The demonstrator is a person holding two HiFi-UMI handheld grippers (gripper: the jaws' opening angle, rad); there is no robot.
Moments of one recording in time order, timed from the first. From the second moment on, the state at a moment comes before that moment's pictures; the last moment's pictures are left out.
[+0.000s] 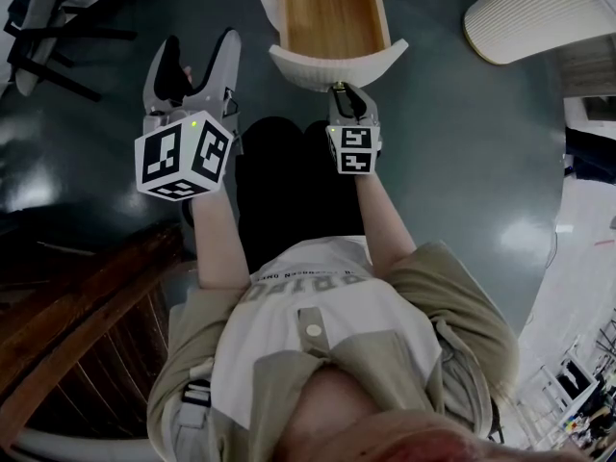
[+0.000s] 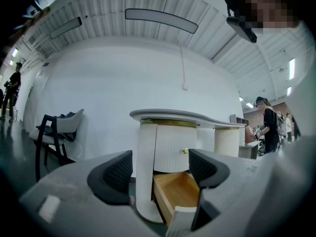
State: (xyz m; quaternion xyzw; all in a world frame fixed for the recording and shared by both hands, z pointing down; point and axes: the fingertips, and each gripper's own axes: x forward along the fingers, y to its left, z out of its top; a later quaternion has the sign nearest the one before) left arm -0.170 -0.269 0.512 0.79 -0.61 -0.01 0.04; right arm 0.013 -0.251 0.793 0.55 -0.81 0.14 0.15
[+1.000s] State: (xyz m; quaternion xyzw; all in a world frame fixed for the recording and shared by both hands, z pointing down) left arm -0.160 -0.254 0.515 0.79 -0.61 0.00 0.06; right arm 0.016 -0.235 0.791 0.55 -0.81 0.14 0.16
